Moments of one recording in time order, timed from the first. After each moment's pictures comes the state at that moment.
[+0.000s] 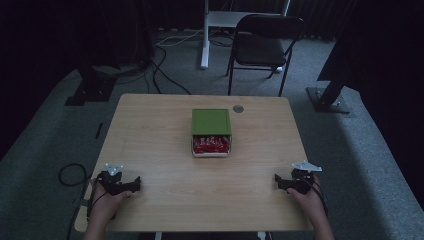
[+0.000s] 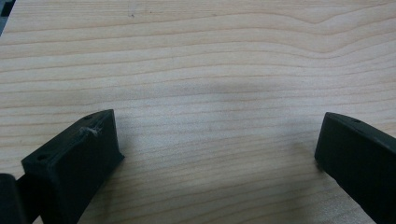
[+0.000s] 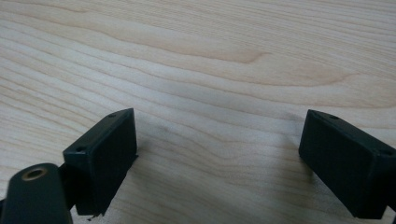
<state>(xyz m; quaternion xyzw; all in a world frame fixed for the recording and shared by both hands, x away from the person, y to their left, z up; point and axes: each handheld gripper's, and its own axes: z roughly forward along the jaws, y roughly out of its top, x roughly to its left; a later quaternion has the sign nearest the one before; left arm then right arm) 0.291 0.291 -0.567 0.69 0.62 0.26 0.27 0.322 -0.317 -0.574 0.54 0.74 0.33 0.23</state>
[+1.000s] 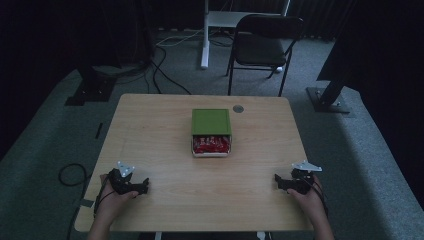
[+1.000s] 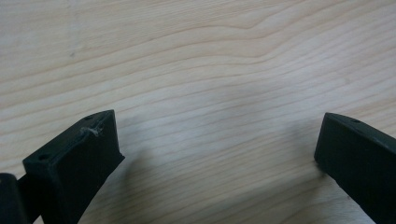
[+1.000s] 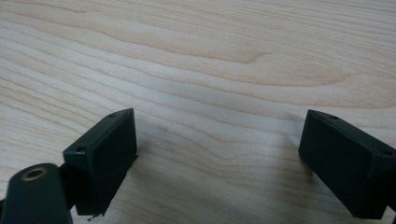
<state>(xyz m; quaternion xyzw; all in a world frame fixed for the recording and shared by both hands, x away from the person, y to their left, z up) 0.294 0.265 -0.564 0.75 0.54 0.27 0.27 0.322 -0.317 -0.574 0.54 0.74 0.33 0.23</state>
